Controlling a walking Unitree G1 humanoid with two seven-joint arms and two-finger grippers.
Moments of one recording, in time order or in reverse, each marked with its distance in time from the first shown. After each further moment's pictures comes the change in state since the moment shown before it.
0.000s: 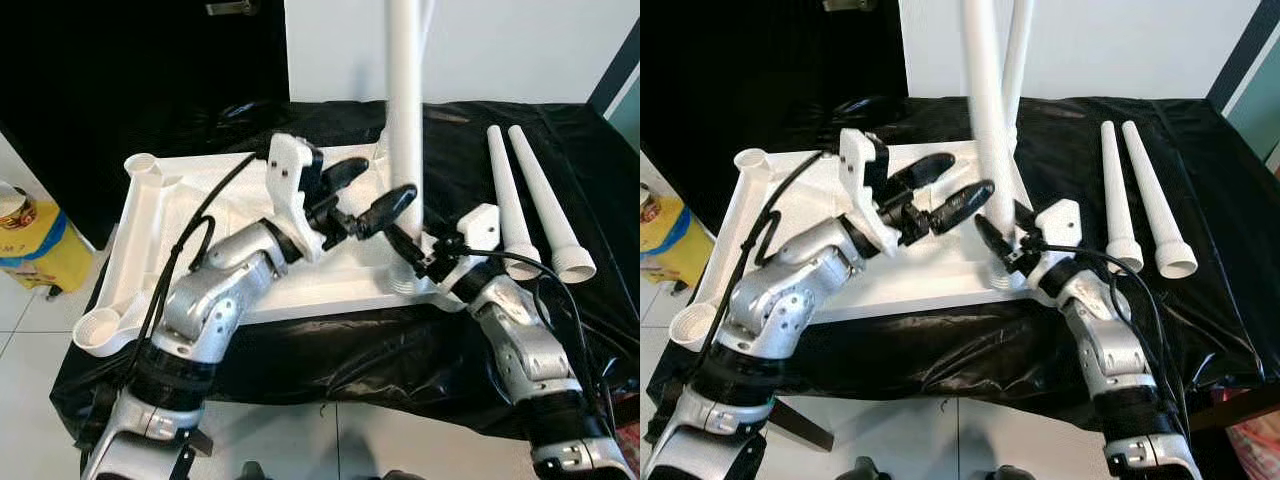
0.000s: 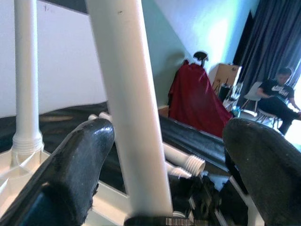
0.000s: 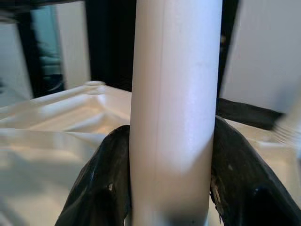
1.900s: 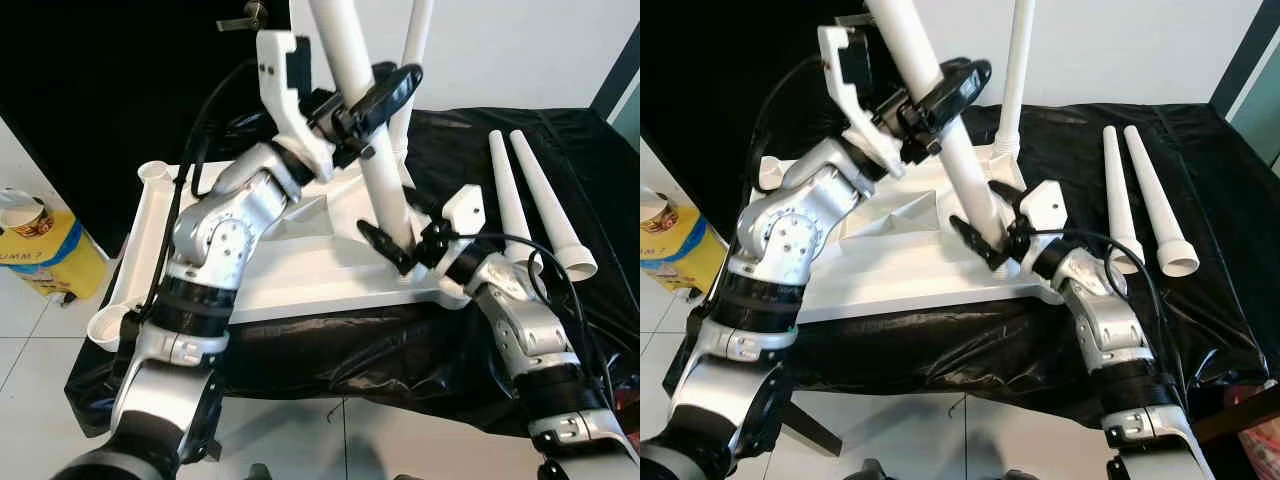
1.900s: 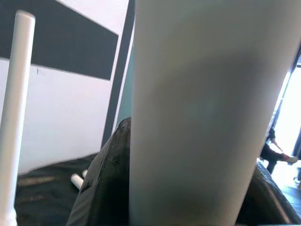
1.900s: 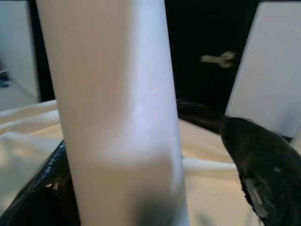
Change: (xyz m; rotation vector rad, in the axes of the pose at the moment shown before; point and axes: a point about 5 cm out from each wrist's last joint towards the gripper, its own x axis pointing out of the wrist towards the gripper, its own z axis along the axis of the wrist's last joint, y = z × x) left arm 0.044 0.014 0.061 -0.068 -0.225 -0.051; right arm 0.020 -0.008 0.010 -0.069 0.008 -0.005
